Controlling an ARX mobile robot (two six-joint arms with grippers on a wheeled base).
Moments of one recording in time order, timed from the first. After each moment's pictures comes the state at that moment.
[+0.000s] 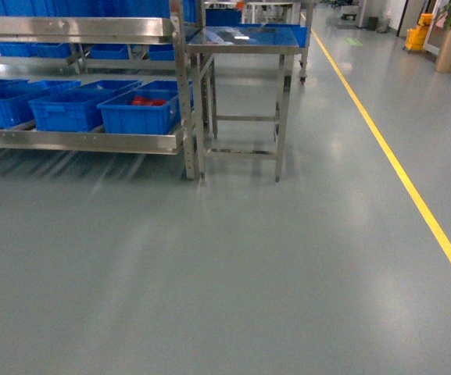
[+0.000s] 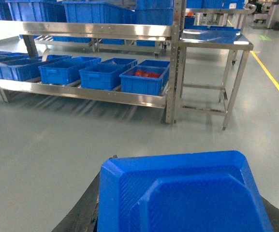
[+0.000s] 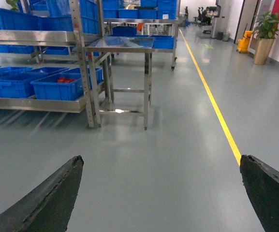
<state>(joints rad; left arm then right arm) -0.19 0.36 0.20 0.10 -0.37 -0.03 0.00 0.00 0.01 0.00 0.00 0.00</state>
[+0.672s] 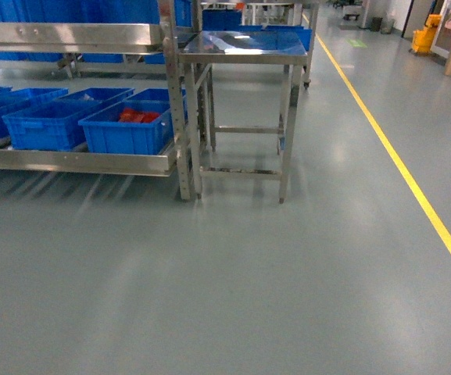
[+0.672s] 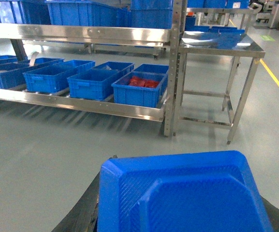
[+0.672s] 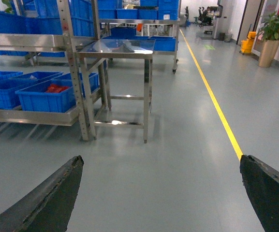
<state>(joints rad) -0.19 0.36 0.20 0.10 -0.37 -0.03 0.00 0.00 0.01 0.00 0.00 0.00</state>
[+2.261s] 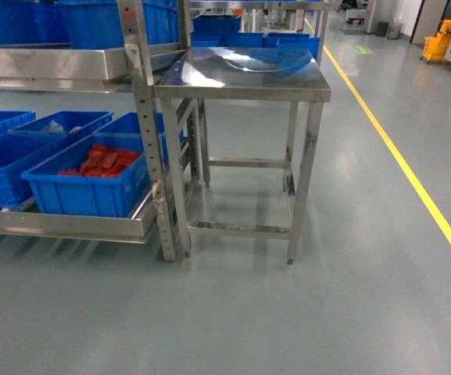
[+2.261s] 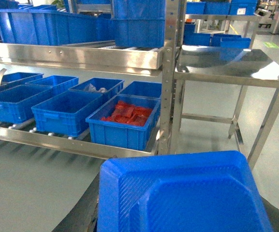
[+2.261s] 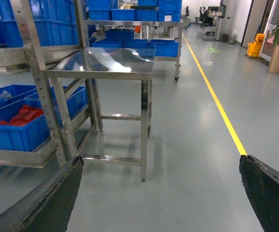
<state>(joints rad) -0.19 0.36 0.20 0.11 -0.37 -0.03 0.00 0.00 0.01 0.00 0.00 0.00</state>
